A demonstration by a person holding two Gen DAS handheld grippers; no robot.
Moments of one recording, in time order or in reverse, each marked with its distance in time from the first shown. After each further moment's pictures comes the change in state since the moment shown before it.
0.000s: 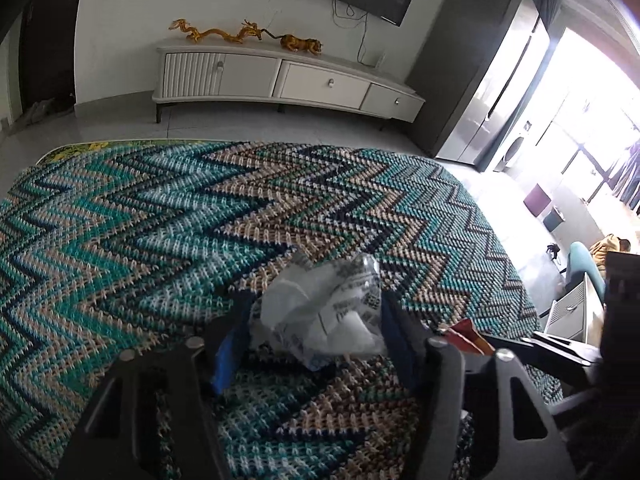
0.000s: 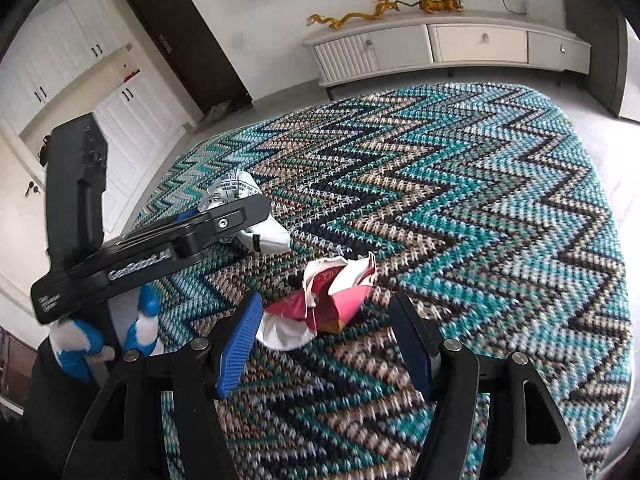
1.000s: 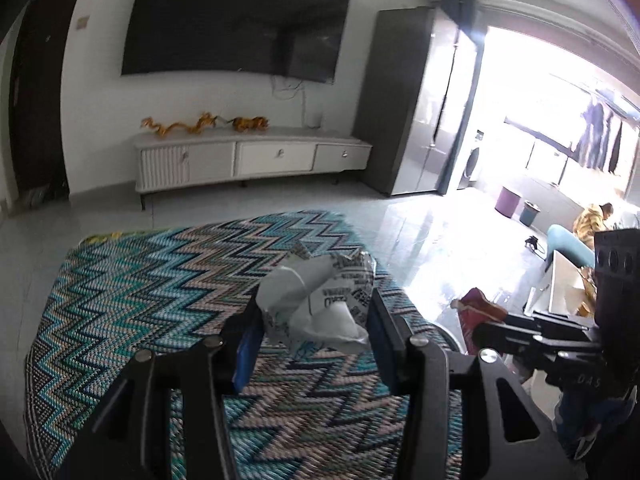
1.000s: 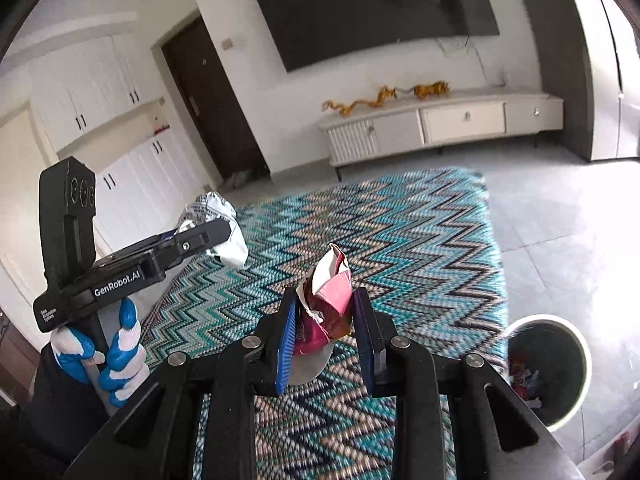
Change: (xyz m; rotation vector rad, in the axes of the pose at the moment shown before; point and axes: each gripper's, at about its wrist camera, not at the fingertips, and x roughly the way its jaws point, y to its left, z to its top) left arm -0.200 -0.155 -0.066 0.218 -0.245 -0.028; right arm -0.229 0.004 -0.110 -0.050 -0.332 0.005
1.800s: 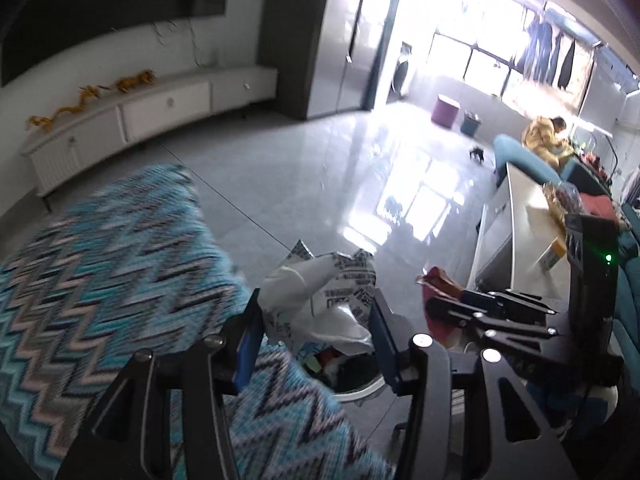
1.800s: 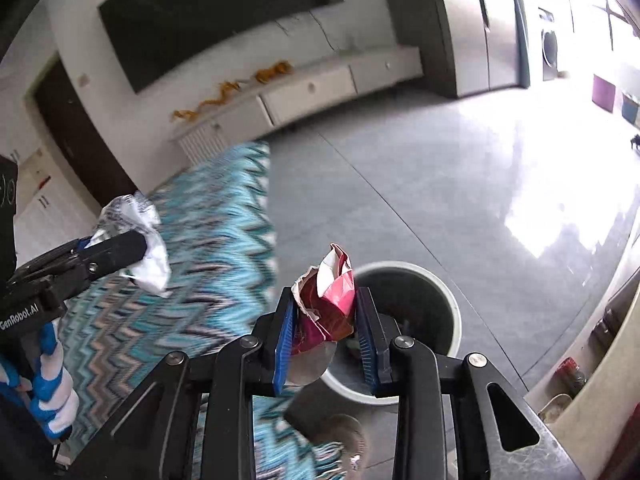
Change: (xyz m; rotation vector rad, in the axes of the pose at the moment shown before) left arm 0.200 -0.198 0.004 0.194 0.314 -0.222; right arm -0.017 -0.233 -0.033 0.301 0.105 -0.386
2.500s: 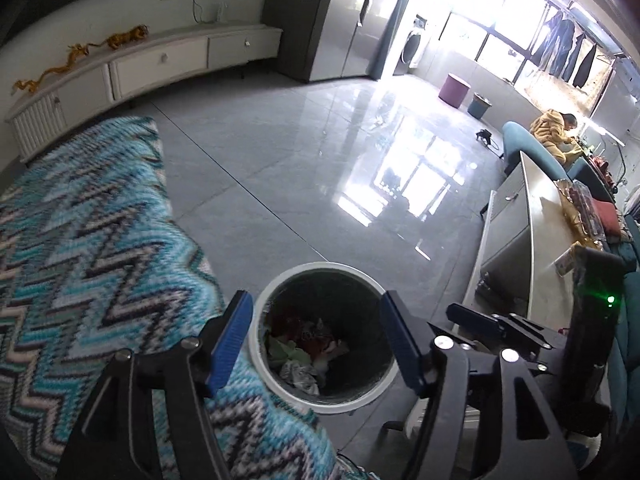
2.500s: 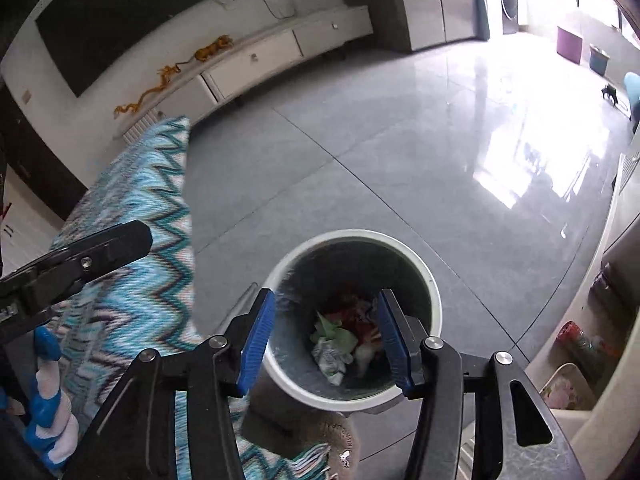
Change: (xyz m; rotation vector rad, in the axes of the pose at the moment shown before) left arm 0.062 0.012 0.002 -0.063 0.085 -0.005; right arm 0.046 -0.019 -0.011 0.108 0.055 -0.087
